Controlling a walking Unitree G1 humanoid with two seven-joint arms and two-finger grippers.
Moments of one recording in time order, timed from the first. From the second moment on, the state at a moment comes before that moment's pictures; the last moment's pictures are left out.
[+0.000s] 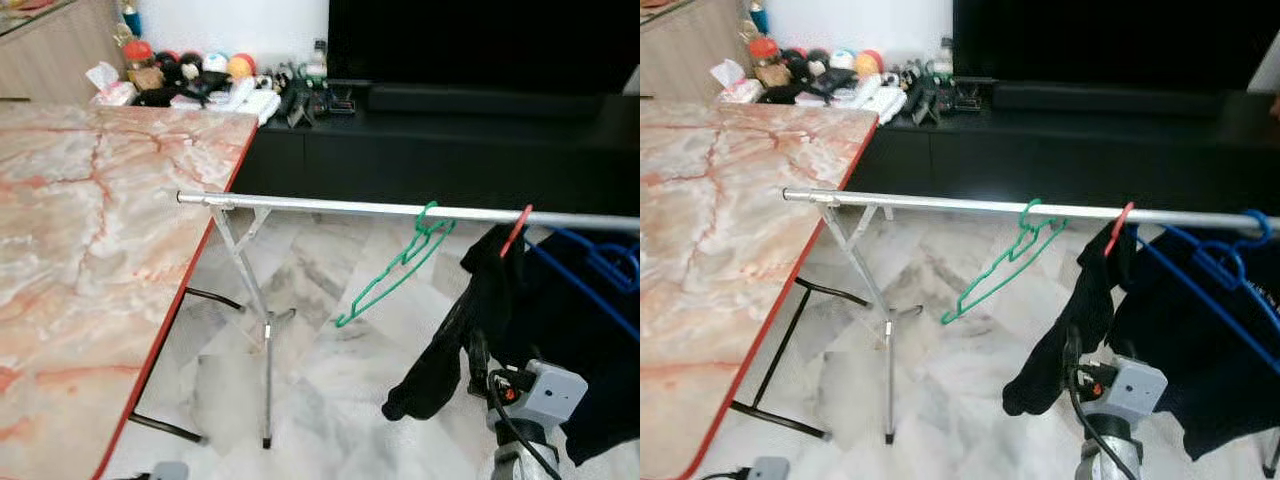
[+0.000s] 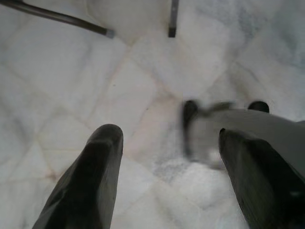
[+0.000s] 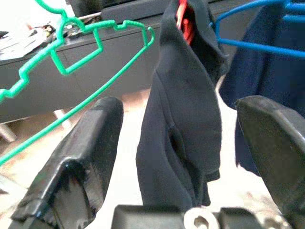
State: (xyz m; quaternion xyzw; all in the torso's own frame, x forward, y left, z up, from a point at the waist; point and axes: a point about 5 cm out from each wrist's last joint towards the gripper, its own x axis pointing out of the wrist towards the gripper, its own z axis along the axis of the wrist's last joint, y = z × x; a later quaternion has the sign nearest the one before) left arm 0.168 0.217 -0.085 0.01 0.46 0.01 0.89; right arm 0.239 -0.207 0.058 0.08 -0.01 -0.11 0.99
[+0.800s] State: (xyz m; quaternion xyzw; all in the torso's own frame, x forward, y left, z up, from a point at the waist) left arm 0.164 0.231 -0.084 0.03 0.46 0.03 0.88; right arm 0.245 -0.201 0.063 0.08 -0.01 -0.09 0.99
